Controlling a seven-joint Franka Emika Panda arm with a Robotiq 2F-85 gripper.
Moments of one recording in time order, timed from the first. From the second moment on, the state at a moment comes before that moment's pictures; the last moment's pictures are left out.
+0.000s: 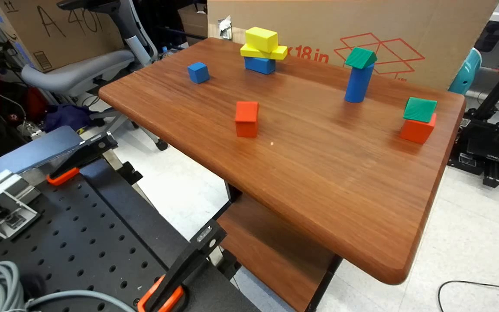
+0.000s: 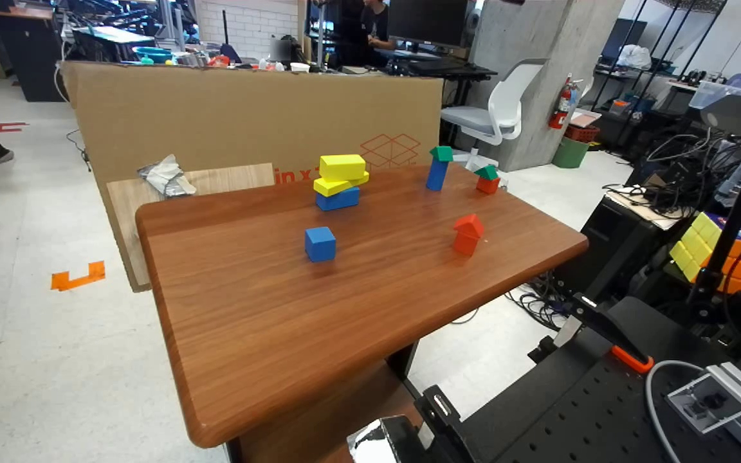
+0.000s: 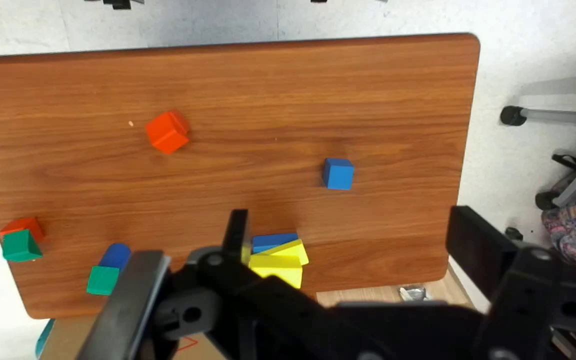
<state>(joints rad) 0.05 -0.22 0.09 -2.31 0.09 2.15 0.07</state>
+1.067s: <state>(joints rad) 0.04 0.28 0.04 -1.97 0.05 2.41 0.09</state>
